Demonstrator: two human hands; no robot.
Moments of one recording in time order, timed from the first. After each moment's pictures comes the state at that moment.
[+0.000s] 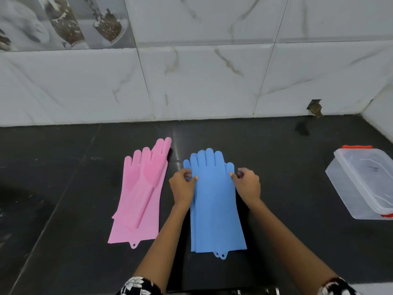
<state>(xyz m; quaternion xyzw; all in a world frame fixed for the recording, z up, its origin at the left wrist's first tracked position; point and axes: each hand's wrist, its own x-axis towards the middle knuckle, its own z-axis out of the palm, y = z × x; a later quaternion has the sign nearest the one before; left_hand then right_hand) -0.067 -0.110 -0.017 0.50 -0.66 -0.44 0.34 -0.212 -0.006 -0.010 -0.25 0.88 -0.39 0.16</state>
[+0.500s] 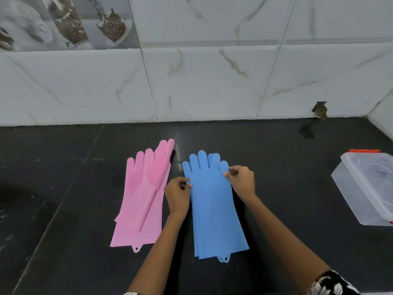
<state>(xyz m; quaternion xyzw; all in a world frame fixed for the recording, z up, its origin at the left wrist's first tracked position) -0.043 -0.115 -0.034 0.52 -0.66 -0.41 0.35 -0.212 -0.036 -0.013 -0.29 0.85 -0.41 0.19</state>
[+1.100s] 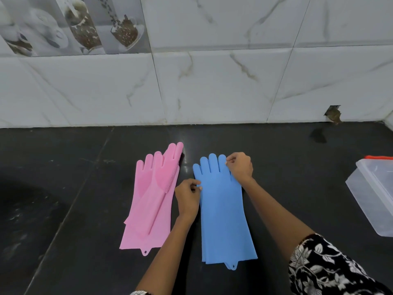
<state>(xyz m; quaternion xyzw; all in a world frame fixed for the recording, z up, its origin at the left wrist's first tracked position) -0.046 -0.119 -0.031 0.50 -0.68 -0.41 0.34 -0.224 -0.101 0.005 -0.29 0.87 -0.35 0.16</state>
